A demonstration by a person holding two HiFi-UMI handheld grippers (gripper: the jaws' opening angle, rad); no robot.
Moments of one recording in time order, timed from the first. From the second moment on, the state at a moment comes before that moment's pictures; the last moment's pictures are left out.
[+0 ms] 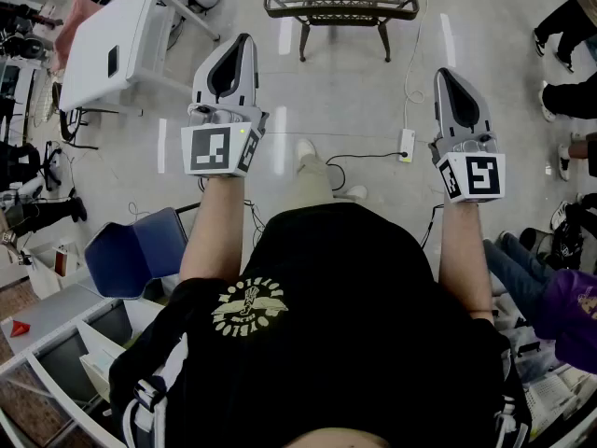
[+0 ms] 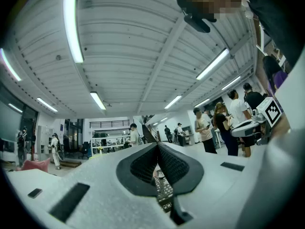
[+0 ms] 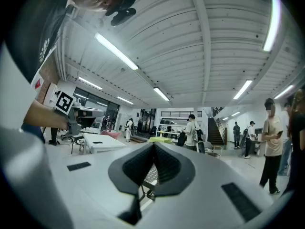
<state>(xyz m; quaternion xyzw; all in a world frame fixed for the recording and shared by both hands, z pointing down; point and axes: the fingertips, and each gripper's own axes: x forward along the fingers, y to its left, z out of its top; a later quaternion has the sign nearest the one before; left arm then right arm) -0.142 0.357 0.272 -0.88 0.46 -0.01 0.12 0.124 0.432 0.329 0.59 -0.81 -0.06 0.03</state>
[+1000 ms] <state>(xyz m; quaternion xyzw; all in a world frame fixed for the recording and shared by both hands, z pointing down) -0.187 0.253 0.306 -0.89 0.44 -0.05 0.09 0.078 0.331 0.344 0.58 -0.81 -0.01 0.03</state>
